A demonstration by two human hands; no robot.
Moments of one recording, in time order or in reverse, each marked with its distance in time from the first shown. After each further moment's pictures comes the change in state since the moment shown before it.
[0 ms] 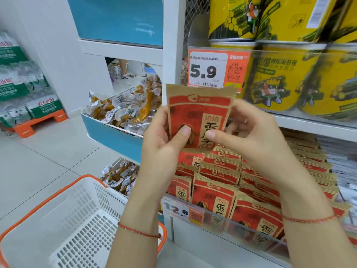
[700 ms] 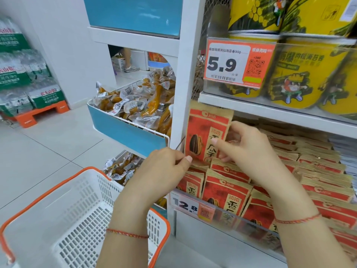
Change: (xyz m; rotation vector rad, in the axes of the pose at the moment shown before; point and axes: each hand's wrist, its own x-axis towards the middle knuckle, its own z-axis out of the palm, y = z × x) left_hand -0.014 0.000 -0.042 1.073 -0.402 -0.490; right_hand -0.001 0.021 0.033 -0.240 -0.040 0.306
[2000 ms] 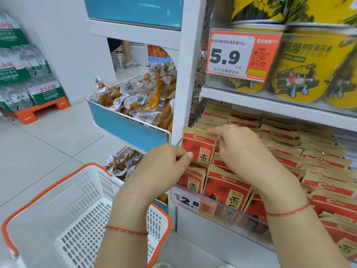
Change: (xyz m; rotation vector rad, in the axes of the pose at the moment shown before) left_hand 0.000 -0.003 0.001 0.013 -0.022 -0.032; right_hand 0.003 -0.017 0.013 -0.642 -0.119 -0.033
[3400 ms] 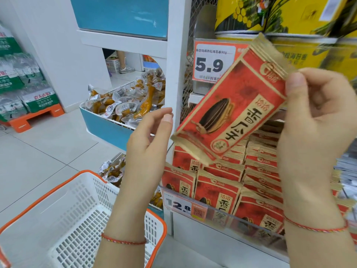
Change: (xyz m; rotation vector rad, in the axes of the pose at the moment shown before) left_hand 0.001 0.022 -0.003 -0.747 0.571 0.190; right_hand -0.024 0.023 -0.047 0.864 1.097 -0.224
